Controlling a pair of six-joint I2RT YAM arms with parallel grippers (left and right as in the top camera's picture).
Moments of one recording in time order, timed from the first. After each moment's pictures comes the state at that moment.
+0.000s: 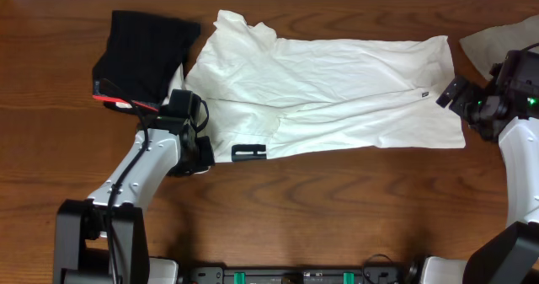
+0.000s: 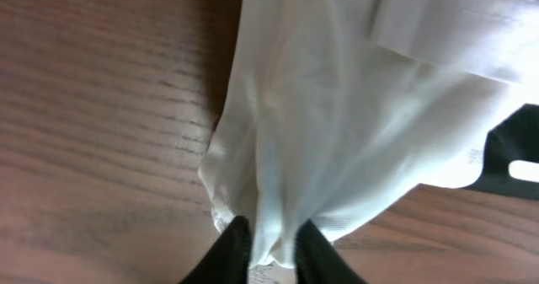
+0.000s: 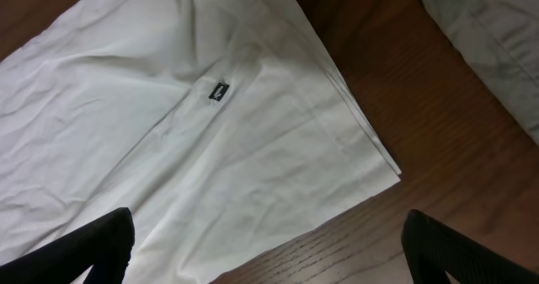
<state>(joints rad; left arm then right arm) -0.14 1.57 0.89 -0.82 0.01 -0.38 -0.32 1.51 1.18 -0.75 -0.08 0.35</state>
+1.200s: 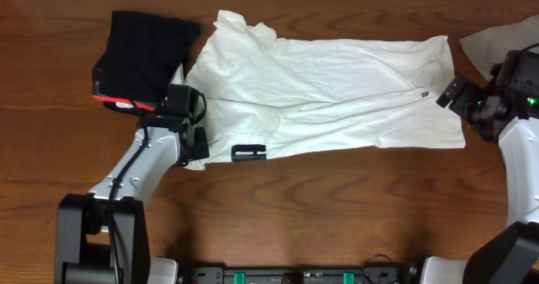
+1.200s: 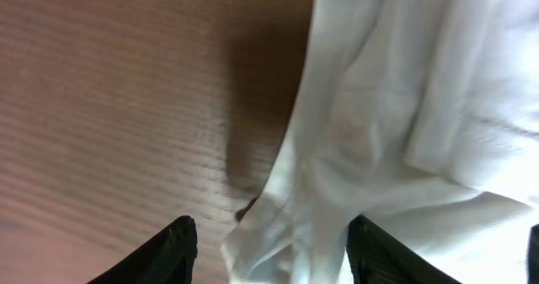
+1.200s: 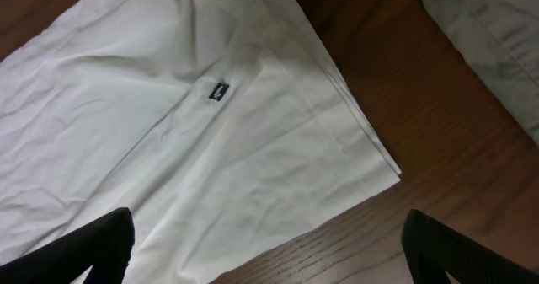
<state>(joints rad) -0.12 1.59 0.90 -0.70 -0.14 -0.33 -0.32 1.51 1.18 -0.75 -0.08 0.35</state>
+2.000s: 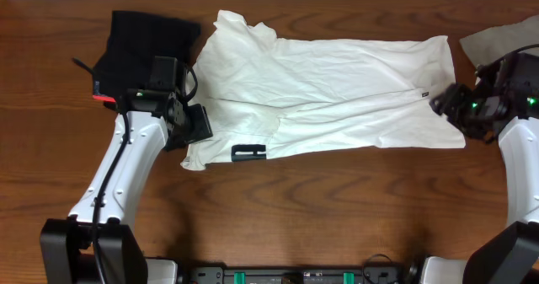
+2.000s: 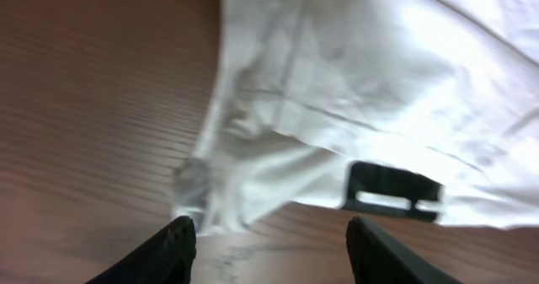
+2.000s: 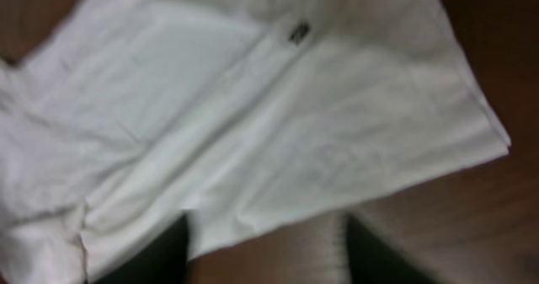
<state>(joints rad) -0.10 1.54 1.13 -0.93 0.09 -0.40 -0.32 1.51 1.18 -0.85 -0.30 0.30</state>
